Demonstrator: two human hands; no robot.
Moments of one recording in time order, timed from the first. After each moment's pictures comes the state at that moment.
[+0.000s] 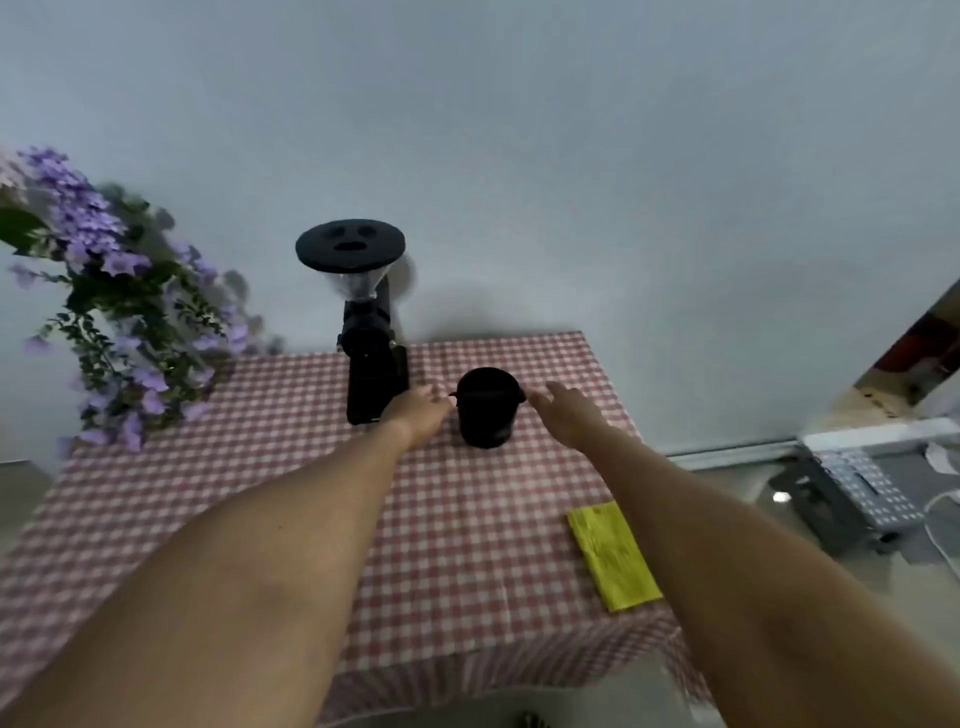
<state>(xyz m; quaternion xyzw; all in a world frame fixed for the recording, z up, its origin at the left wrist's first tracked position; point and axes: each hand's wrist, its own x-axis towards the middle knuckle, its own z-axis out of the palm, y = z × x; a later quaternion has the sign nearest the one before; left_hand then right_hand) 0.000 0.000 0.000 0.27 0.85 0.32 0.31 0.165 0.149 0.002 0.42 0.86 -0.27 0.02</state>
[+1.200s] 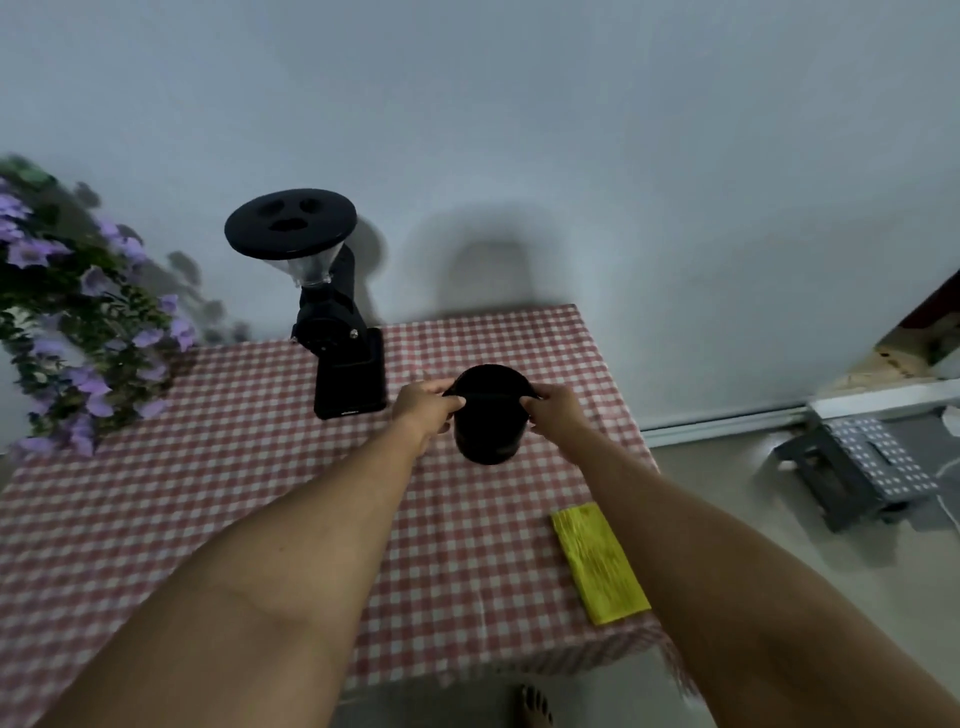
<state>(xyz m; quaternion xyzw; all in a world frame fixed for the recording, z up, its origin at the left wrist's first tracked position) 0.003 0.078 -0.057 0.13 0.78 0.50 0.36 0.148 0.203 -0.066 0.47 0.69 -0.54 -0.12</state>
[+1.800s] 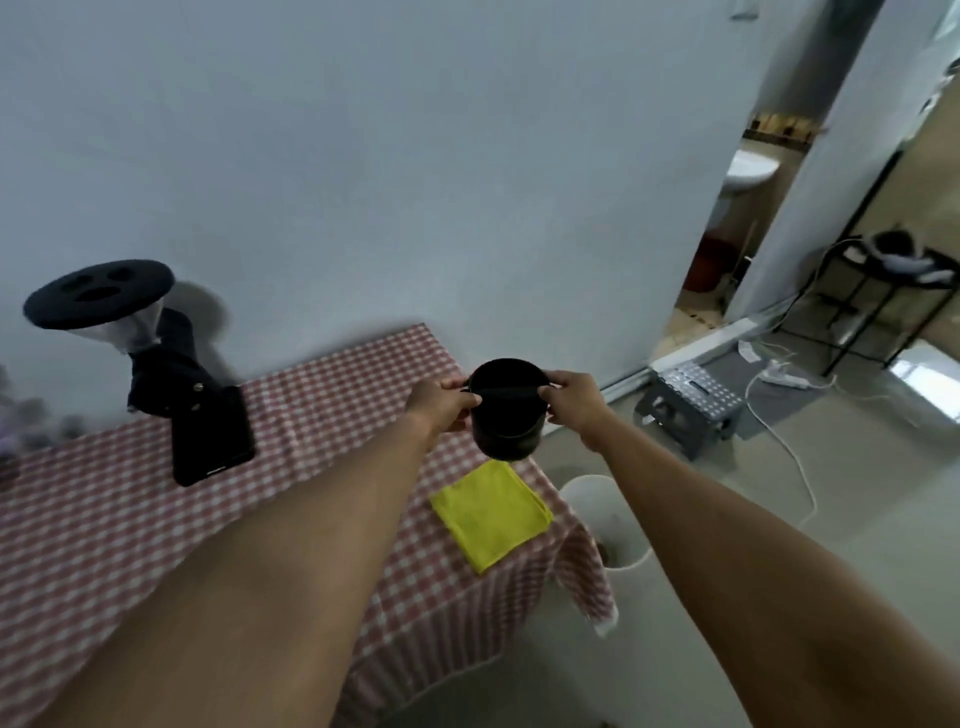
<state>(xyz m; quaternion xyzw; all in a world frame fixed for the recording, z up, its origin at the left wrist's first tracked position) 0.190 0.137 0.000 0.31 0.70 0.46 0.45 0.375 0.208 0.002 0.52 0.61 -0.51 -0.30</state>
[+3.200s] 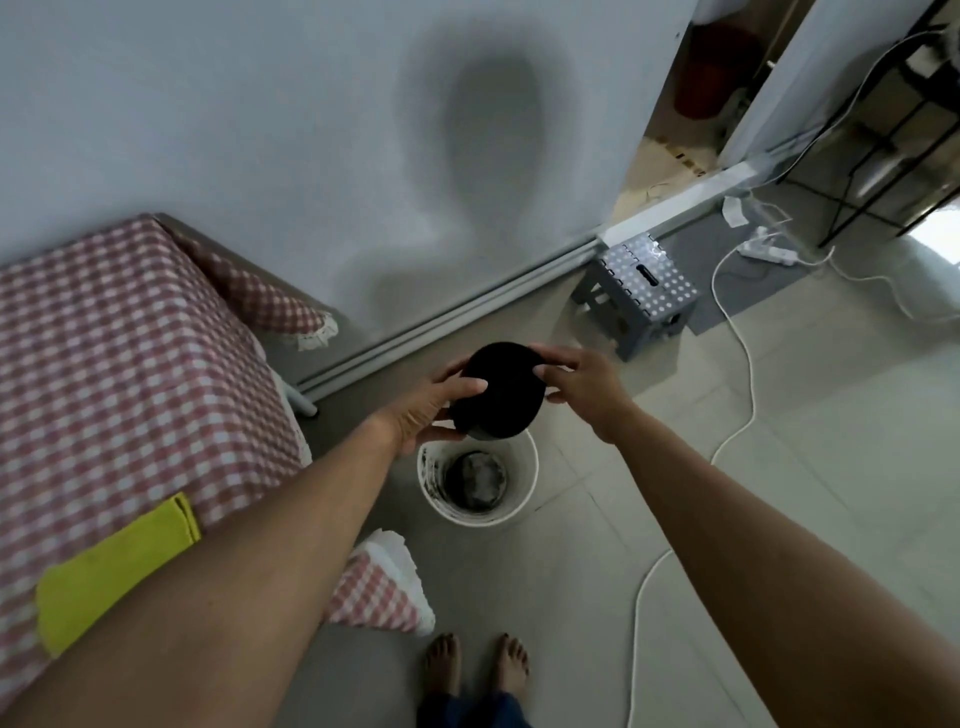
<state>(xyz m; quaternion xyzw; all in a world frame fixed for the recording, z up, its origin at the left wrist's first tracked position) 0.447 0.421 -0.185 0.24 0.63 0.33 0.66 0.648 0.504 -0.174 0.52 0.58 -0.58 -0.21</state>
